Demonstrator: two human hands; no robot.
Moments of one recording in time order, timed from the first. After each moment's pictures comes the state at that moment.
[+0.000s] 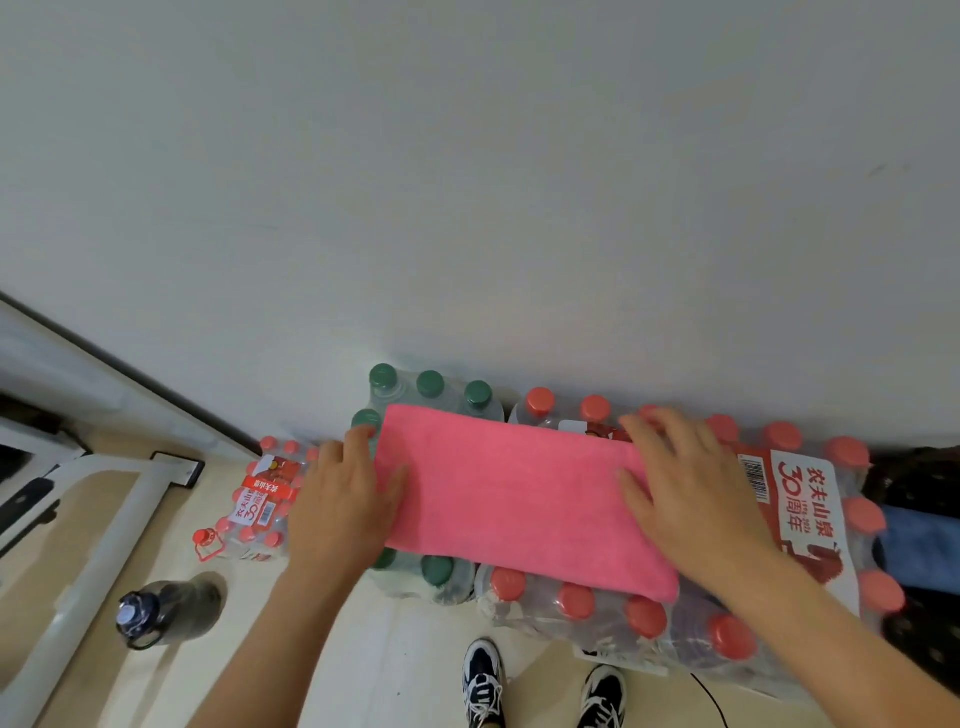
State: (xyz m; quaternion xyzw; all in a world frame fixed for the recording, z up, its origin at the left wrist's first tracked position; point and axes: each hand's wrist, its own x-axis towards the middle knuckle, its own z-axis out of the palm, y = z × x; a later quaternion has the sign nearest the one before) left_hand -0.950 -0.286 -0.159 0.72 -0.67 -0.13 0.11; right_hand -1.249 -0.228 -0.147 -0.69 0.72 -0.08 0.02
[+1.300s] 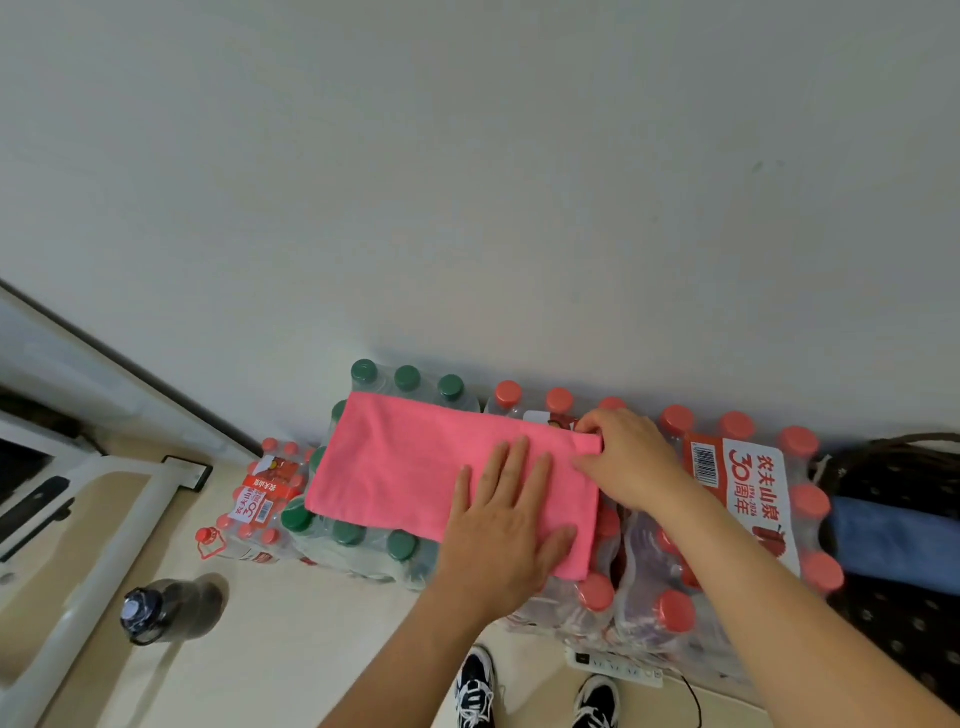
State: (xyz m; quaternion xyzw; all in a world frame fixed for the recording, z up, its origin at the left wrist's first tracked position) left_hand -1.084 -0.218 -0.197 0.51 -0.86 -0.08 0.05; right_hand -1.266 -0.259 -0.164 -0.60 0.74 -0.08 0.29
